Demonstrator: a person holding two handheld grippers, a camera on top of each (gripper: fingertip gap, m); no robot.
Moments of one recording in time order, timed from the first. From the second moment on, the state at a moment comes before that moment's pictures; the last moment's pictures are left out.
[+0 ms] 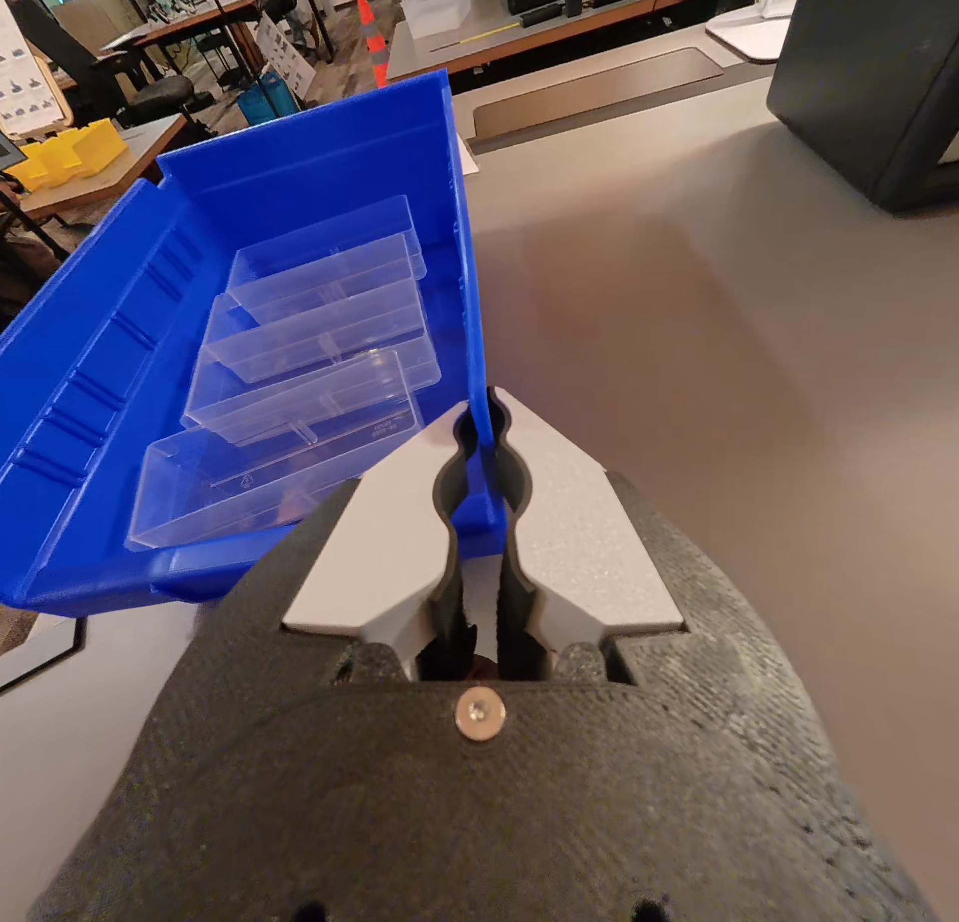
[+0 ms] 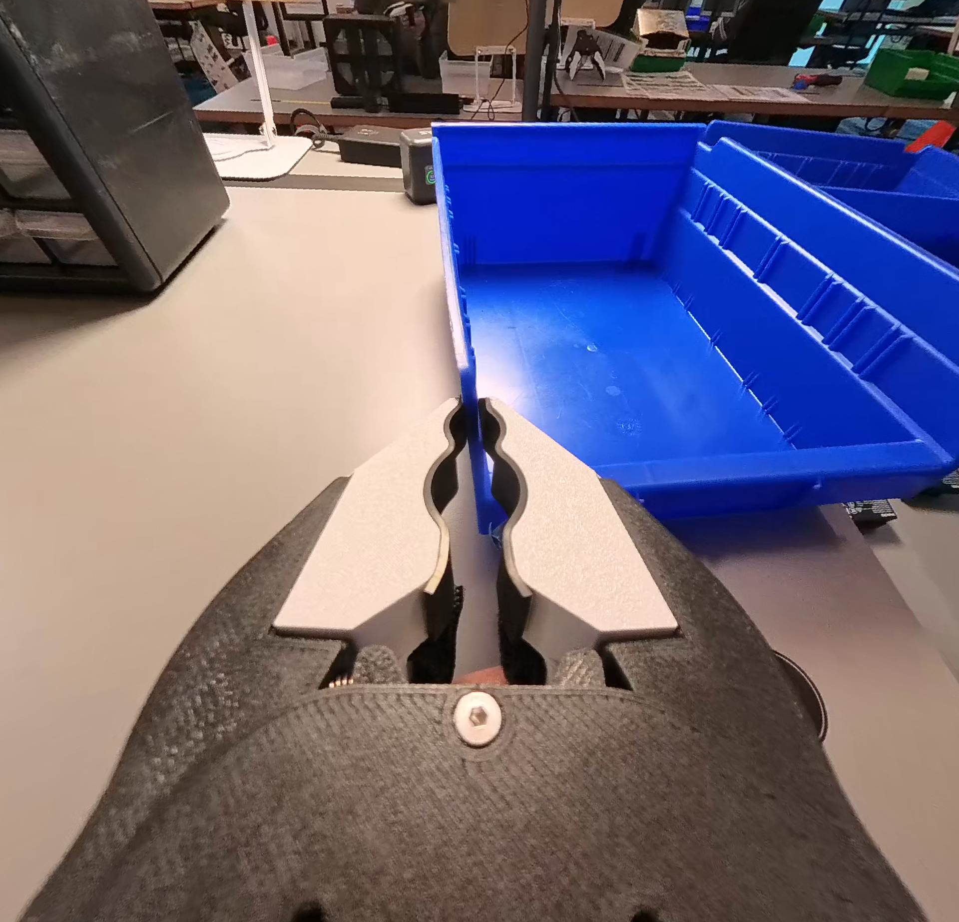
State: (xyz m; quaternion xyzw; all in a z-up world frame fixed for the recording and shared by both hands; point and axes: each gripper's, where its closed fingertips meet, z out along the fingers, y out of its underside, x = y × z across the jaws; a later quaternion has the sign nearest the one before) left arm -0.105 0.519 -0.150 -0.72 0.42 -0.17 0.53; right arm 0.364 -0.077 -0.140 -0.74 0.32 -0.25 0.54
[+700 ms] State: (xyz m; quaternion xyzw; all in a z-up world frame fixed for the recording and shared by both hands) left arm -0.174 0.587 -0.153 -0.79 0.54 0.01 0.28; right arm 0.271 -0.007 -0.117 -0.80 0.18 -0.13 0.56
